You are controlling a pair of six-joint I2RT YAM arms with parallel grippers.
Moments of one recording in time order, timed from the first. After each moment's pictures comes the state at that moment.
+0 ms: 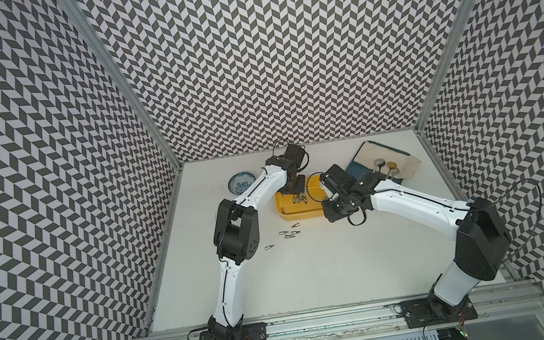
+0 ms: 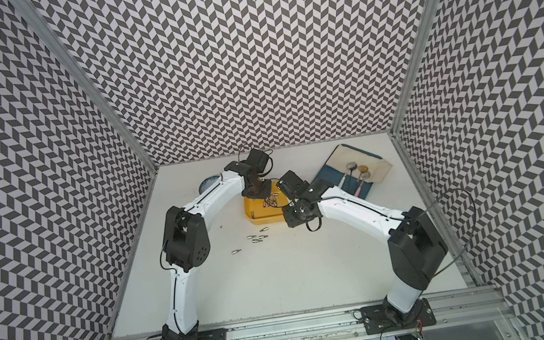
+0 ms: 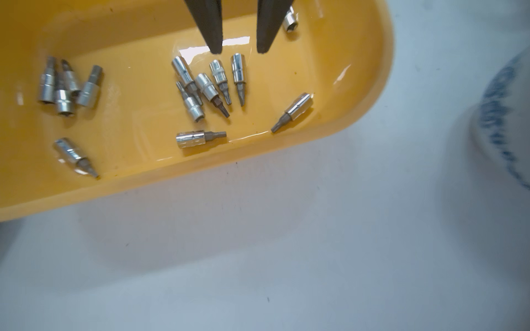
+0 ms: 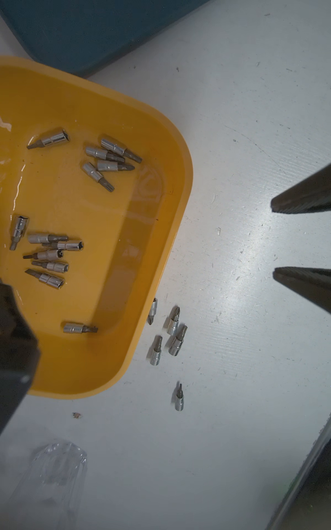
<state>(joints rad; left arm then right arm) -0.54 2.19 1.97 -0.94 -0.12 -0.29 0.71 1.65 1.34 -0.82 0.00 0.42</state>
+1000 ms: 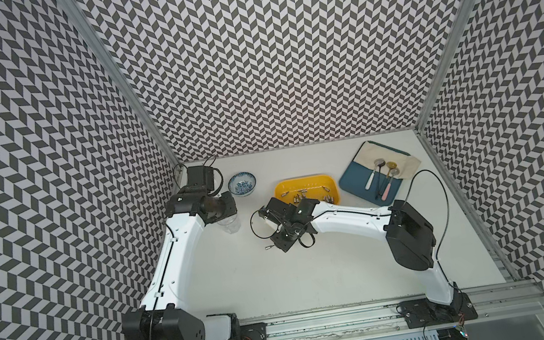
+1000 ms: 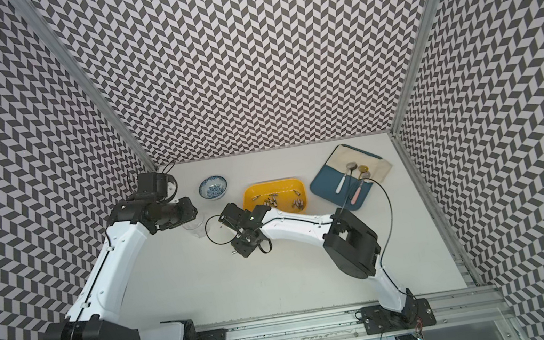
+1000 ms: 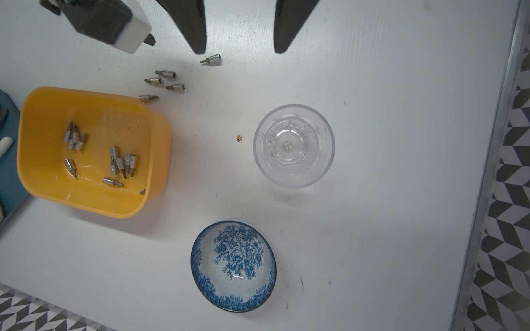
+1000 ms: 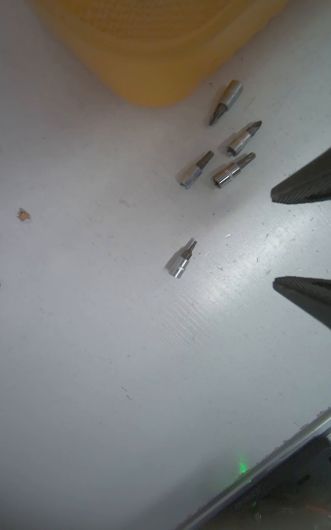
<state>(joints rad) -0.06 1.32 1.32 -1.01 0.08 -0.28 1.02 2.10 1.72 -0.75 -0.02 0.23</state>
